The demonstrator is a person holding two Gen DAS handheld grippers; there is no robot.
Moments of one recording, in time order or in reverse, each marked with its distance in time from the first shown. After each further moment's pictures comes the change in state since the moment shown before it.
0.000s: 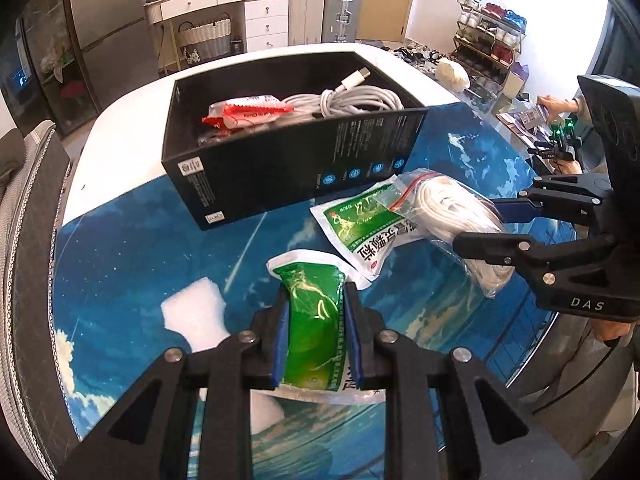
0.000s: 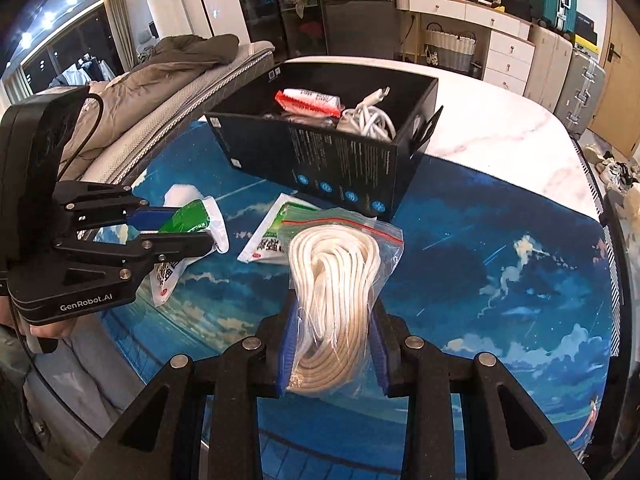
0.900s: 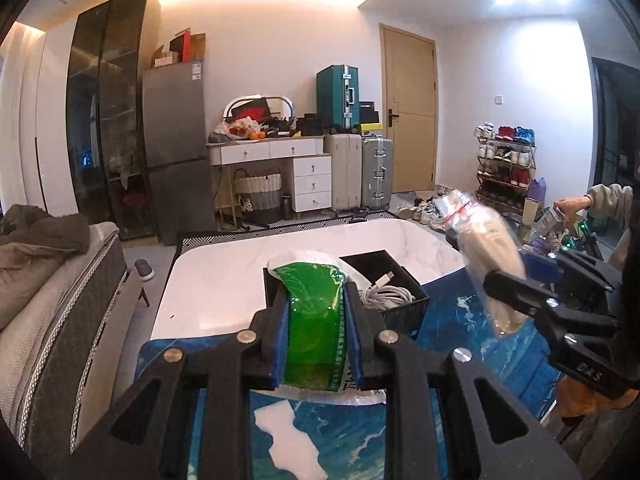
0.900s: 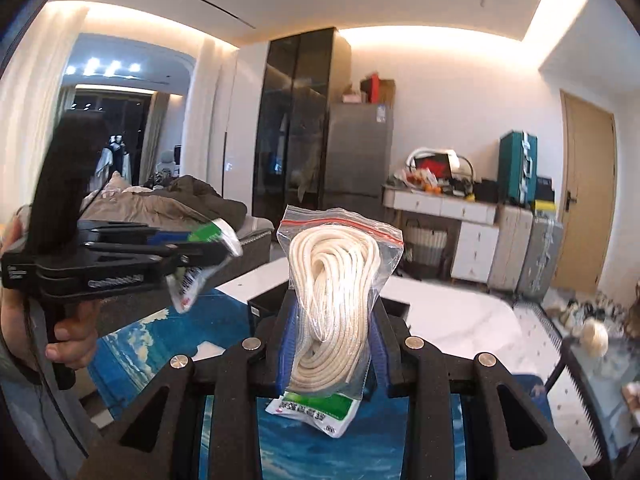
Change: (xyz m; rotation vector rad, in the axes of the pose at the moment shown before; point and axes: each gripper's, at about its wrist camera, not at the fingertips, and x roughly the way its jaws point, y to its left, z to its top) left arm -0.105 0.011 -0.005 -0.027 -0.611 0.164; right arm -0.105 0.049 -0.038 -0.170 -0.758 -0.123
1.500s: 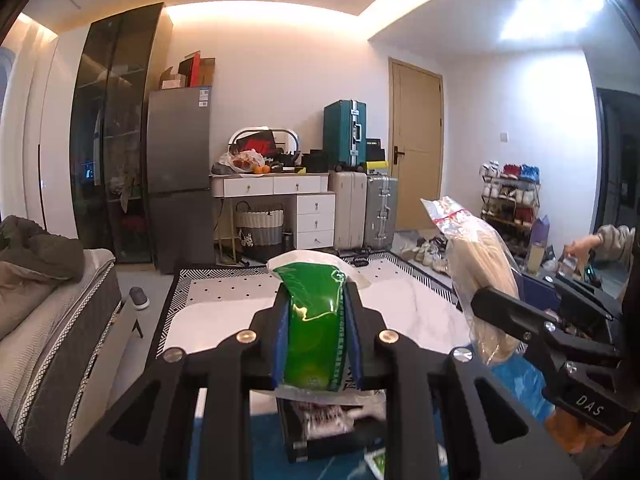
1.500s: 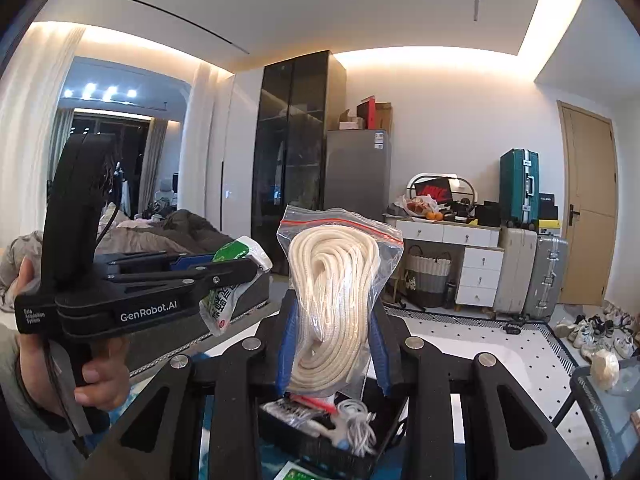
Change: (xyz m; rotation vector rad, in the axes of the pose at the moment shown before) left arm 0.038 0.017 0.072 -0.046 -0.131 -0.006; right arm 0.056 -0.021 0.079 0.042 -0.091 -0.002
